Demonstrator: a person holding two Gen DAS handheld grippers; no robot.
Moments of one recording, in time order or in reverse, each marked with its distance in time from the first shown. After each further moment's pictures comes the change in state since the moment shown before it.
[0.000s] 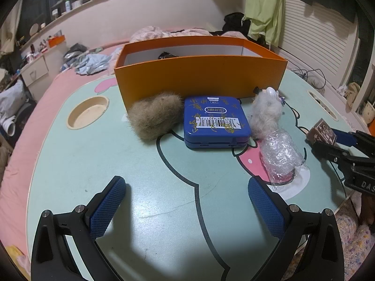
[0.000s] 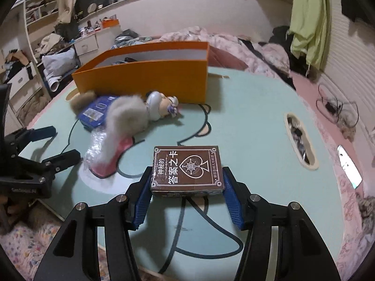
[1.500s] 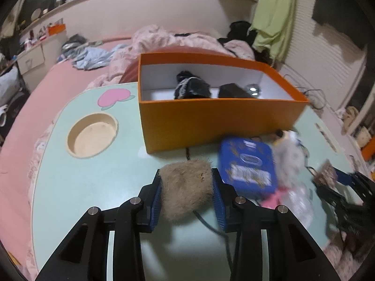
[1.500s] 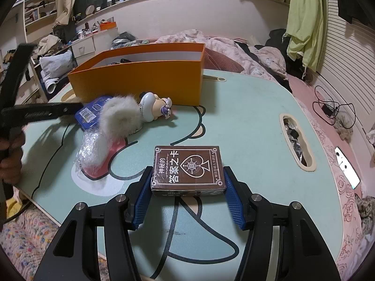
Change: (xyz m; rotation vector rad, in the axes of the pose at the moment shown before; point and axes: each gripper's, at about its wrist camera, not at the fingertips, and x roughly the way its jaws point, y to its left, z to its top) left arm 0.008 0.044 0.037 -0.083 -0.017 -0.095; right arm -0.001 -0.001 -0.002 -0.012 -0.030 -0.033
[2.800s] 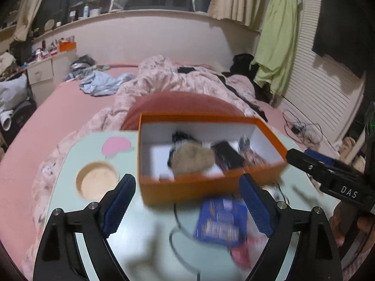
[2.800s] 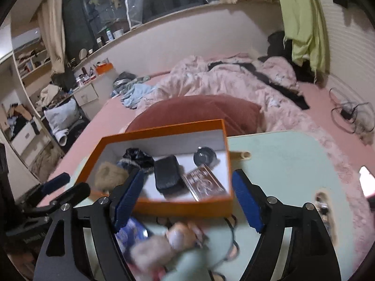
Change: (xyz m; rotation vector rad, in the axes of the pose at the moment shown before) left arm -0.033 -0.008 0.039 -0.051 -0.161 0.015; right arm 0.009 -0.002 0.118 0.183 -0.137 0.118
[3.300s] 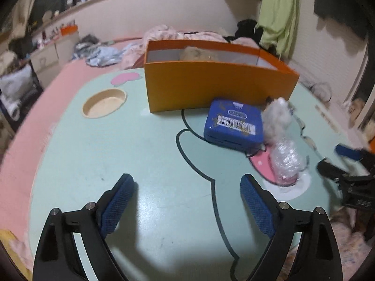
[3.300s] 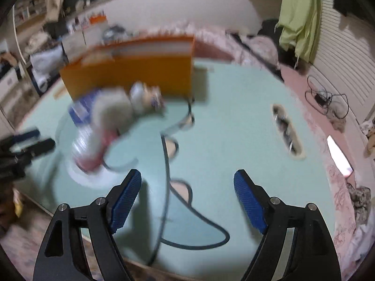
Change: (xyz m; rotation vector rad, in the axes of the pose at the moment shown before) left arm 0.009 -0.008 -0.085 0.081 0.172 0.114; right arm -0.026 -0.016 -0.110 -0.159 0.195 -0.171
